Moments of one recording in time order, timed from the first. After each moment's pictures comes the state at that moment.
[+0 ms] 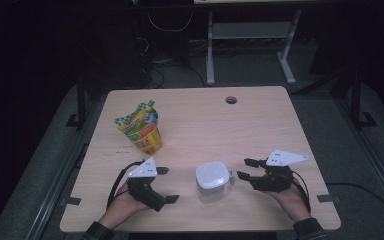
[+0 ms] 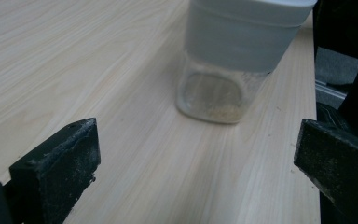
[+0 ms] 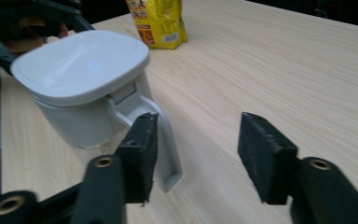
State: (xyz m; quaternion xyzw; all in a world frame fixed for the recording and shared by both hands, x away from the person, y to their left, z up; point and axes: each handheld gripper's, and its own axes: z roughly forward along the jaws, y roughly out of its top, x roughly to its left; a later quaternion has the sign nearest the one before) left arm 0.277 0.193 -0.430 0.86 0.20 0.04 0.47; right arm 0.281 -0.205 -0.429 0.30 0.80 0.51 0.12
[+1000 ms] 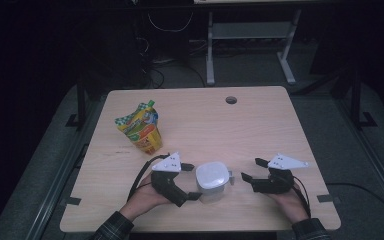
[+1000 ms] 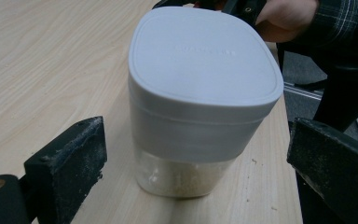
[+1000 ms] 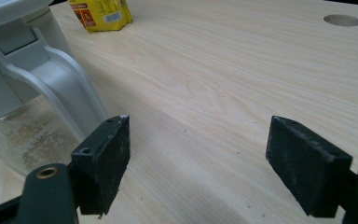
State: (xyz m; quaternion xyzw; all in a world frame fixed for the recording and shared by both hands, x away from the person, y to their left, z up) left arm 0.291 0.134 -0.419 0.86 0.13 0.00 0.49; right arm 0.283 -0.215 -0.462 0.37 0.77 0.49 0.17
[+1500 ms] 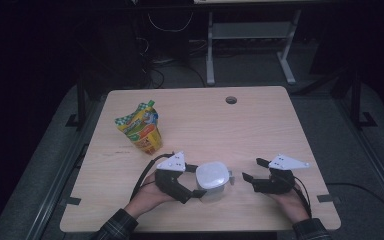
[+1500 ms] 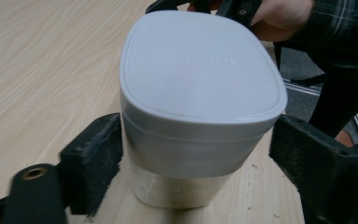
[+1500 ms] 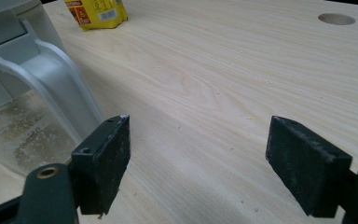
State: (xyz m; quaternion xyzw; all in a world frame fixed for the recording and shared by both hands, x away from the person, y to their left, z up) left arm 0.295 0.126 -0.418 0.87 0.12 0.00 0.49; right arm 0.283 -0.218 -0.464 0.37 0.77 0.49 0.17
